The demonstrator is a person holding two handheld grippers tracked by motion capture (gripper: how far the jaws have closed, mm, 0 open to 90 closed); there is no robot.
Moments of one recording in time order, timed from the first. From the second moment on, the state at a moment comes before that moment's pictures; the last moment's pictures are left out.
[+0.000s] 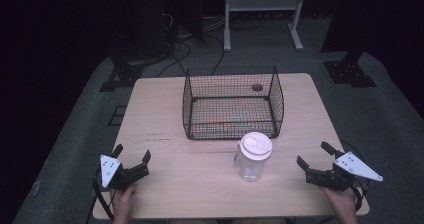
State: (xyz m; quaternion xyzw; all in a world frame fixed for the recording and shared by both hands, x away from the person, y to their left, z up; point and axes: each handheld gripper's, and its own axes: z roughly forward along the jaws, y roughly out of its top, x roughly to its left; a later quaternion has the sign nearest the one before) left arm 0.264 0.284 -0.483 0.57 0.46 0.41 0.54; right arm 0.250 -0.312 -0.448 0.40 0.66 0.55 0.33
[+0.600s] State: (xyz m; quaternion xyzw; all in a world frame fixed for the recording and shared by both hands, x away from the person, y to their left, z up) left arm 0.264 0.284 -0.483 0.57 0.46 0.41 0.54; right arm 0.242 -0.281 -0.438 0.35 0.69 0.56 0.31
